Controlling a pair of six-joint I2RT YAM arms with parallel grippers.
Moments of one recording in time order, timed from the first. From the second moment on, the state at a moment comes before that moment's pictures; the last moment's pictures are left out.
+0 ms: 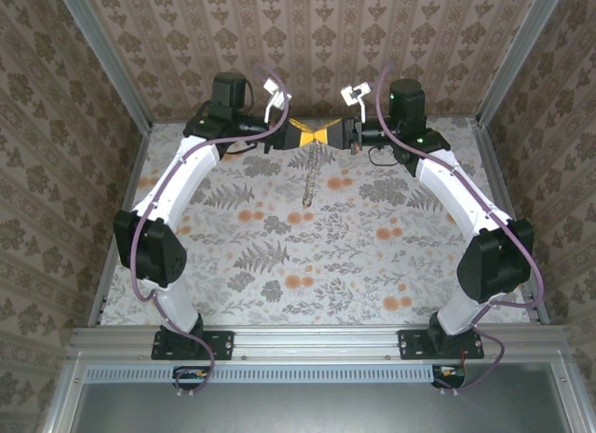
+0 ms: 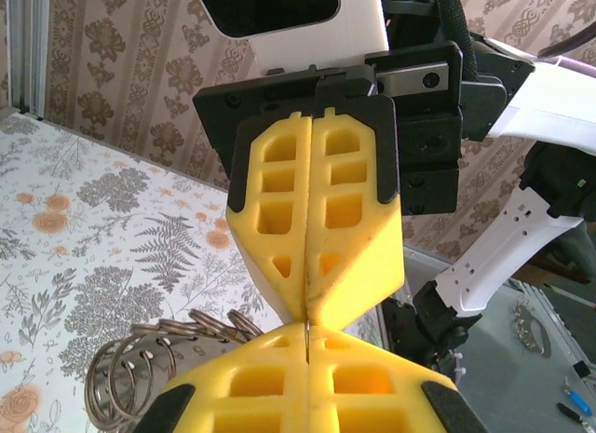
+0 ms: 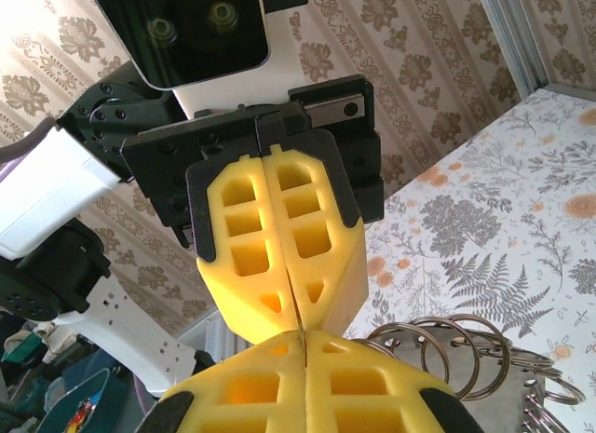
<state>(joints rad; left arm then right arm) -0.42 1.79 1.79 -0.49 1.27 0.05 0.28 1.66 1.55 -0.13 -1.11 0.38</state>
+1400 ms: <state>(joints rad) -0.45 1.66 1.51 0.02 1.08 -0.28 0.33 1.49 1.09 0.38 -0.82 0.60</state>
